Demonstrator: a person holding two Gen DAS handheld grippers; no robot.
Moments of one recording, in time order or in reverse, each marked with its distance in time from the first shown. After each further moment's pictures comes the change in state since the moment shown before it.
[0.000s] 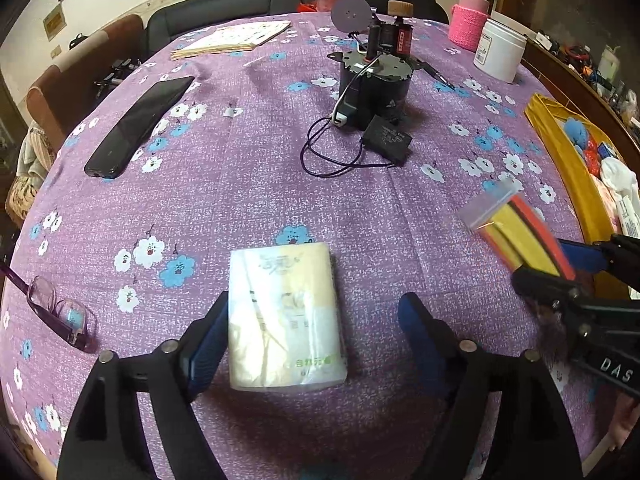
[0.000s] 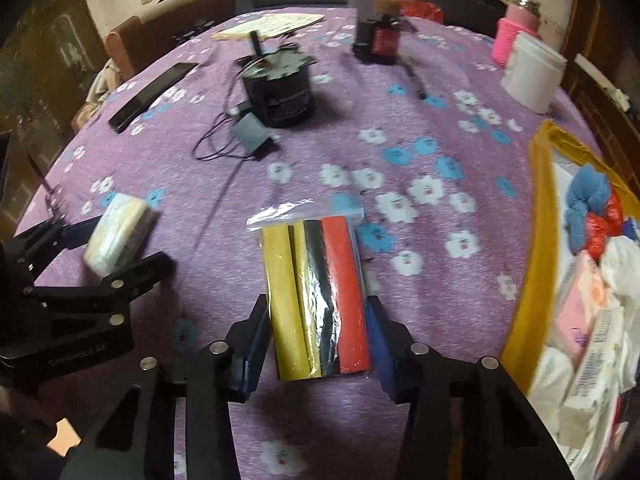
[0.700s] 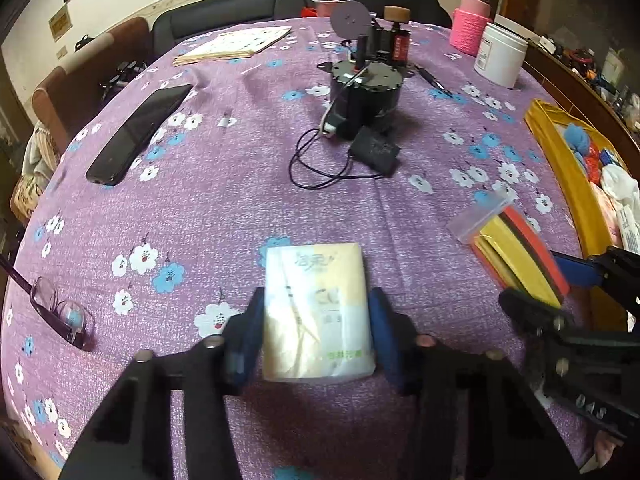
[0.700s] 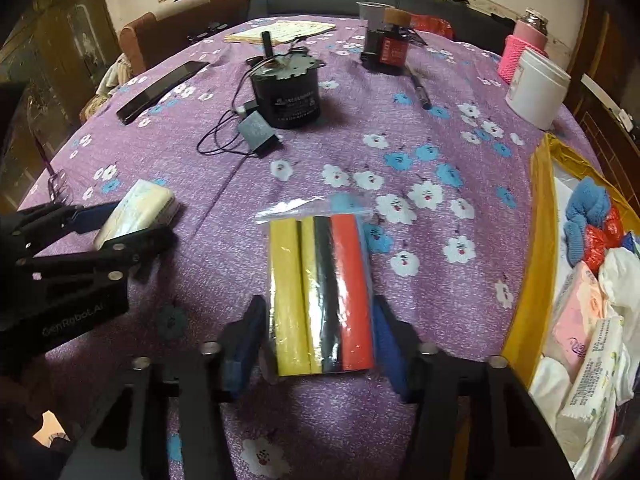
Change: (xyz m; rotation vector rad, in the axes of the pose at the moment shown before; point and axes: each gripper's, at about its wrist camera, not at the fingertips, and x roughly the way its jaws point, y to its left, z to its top) left arm -0.005 -0.013 0.004 -0.003 -0.012 0.015; right arm 0.000 -0.001 -0.008 -0.060 -0.041 0.007
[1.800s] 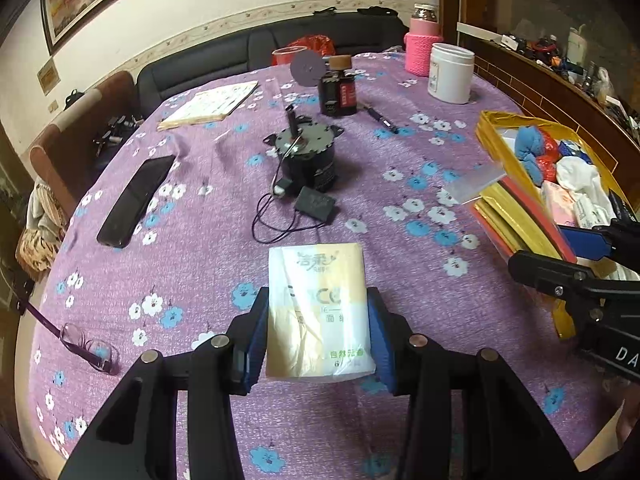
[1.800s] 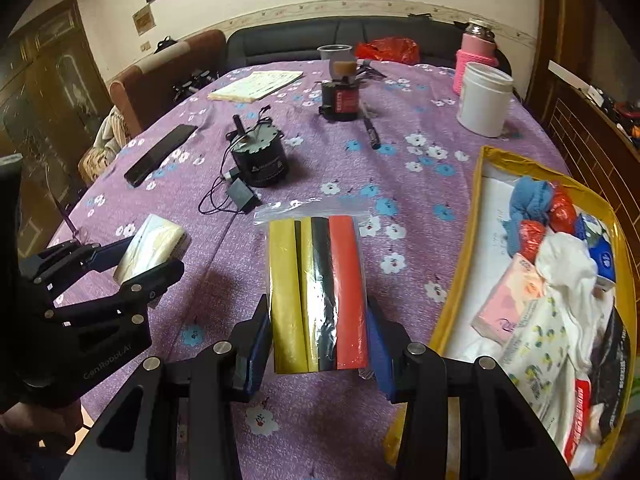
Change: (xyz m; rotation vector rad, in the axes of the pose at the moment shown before) left arm -0.051 -0.045 0.008 0.126 -0.131 0.017; right arm -0.072 -0.034 -0.006 0.123 -0.127 0.020
